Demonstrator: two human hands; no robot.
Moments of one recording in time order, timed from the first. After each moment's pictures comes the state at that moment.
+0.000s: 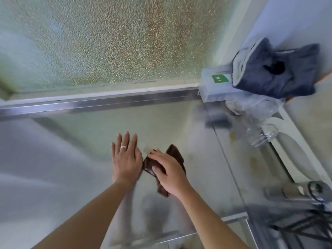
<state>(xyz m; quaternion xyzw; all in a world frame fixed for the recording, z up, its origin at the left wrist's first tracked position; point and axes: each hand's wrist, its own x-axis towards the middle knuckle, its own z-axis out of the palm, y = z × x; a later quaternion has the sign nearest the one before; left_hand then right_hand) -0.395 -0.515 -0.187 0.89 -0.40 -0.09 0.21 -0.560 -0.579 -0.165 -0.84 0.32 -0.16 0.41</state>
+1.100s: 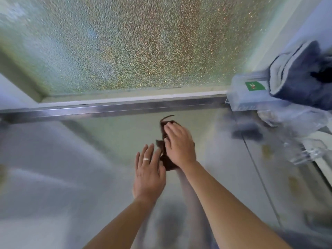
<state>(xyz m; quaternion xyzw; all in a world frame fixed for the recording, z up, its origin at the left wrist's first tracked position) -0.401 -0.501 -0.188 0.86 -0.43 -0.06 0.26 -0.452 -0.653 -0.179 -0.92 0.34 -0.13 0.12</state>
